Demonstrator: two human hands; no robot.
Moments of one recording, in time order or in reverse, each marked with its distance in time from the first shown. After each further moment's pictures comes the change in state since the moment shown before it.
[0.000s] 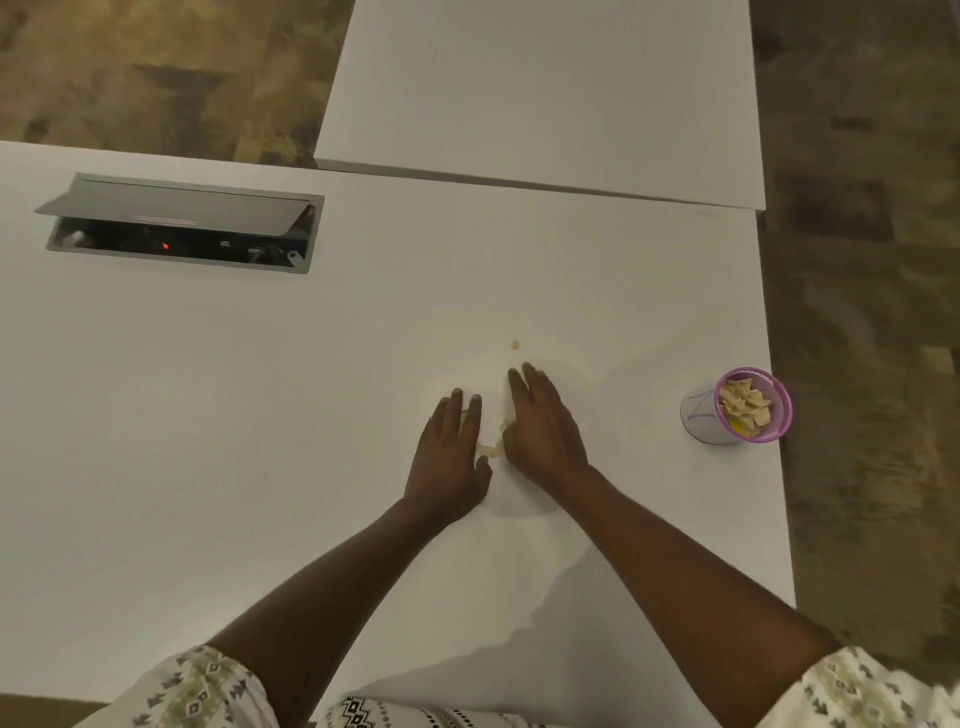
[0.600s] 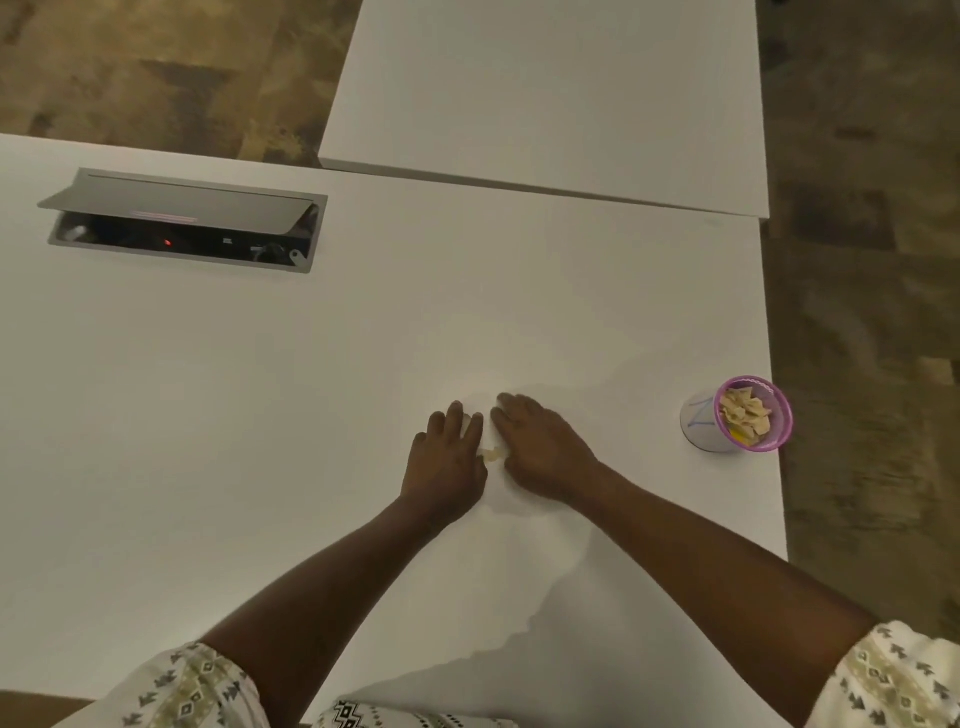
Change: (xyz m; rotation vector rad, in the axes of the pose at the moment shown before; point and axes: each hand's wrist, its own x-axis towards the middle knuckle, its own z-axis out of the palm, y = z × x) left_hand 0.005 0.002 -0.006 0.179 -0.033 -0.012; right_hand 0.003 0.015 -0.008 -0.265 -0.241 -0.324
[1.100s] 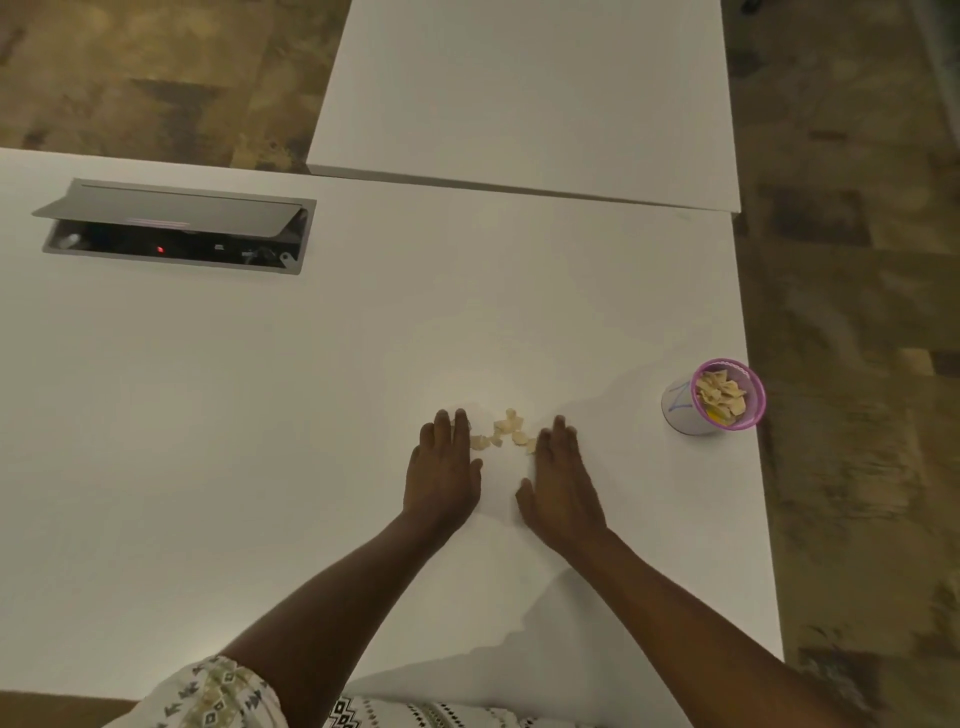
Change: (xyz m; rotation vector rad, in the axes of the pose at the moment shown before) left_hand -0.021 0.019 0.018 -0.058 0.043 -0.118; right_hand -0.073 -0.022 0.043 0.202 0.120 0.437
